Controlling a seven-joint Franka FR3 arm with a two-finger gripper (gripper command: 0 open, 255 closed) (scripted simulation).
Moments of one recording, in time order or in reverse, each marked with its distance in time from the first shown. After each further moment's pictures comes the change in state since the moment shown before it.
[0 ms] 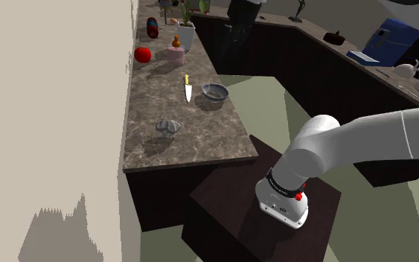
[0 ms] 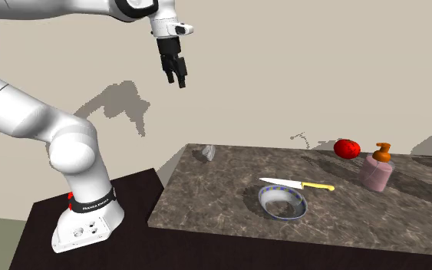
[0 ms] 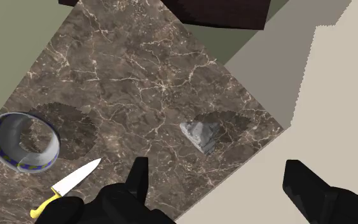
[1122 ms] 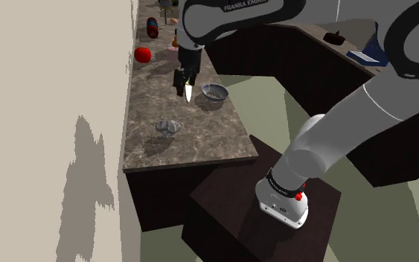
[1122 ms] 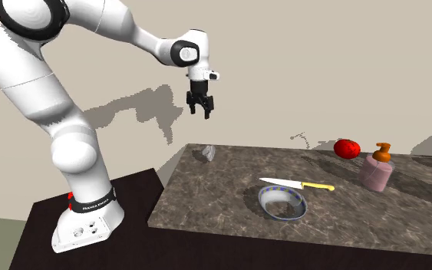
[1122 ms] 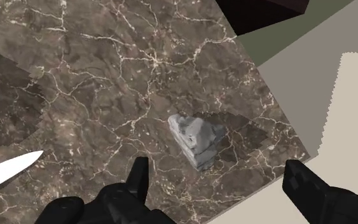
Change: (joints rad) arm 0.041 0.479 0.059 0.018 -0.034 0.324 -0.106
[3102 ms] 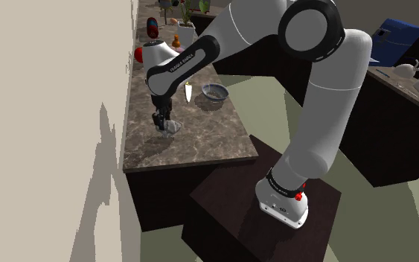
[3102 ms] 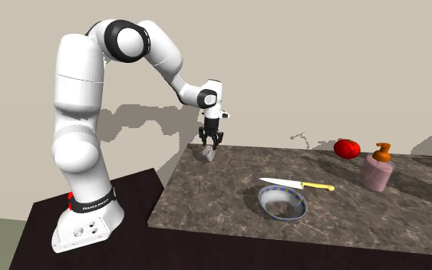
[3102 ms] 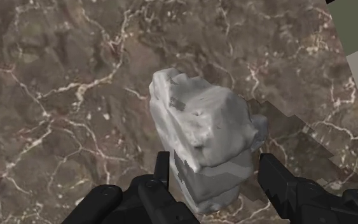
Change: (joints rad) arm 0.044 0.568 0.034 0.171 -0.125 0.266 -0.030
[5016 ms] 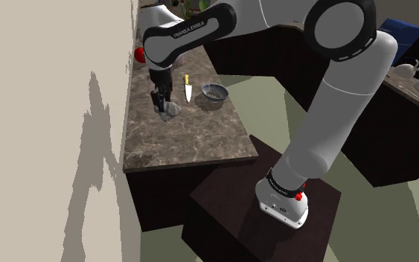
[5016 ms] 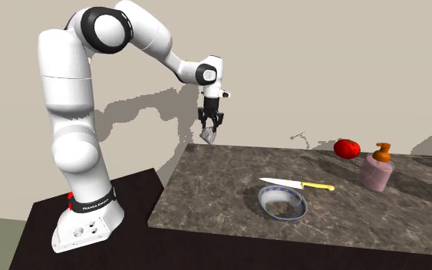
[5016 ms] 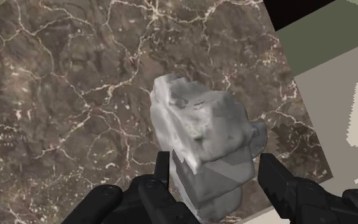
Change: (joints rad) arm -0.008 -0.153 0.010 0.084 0.034 -0.236 -0.024
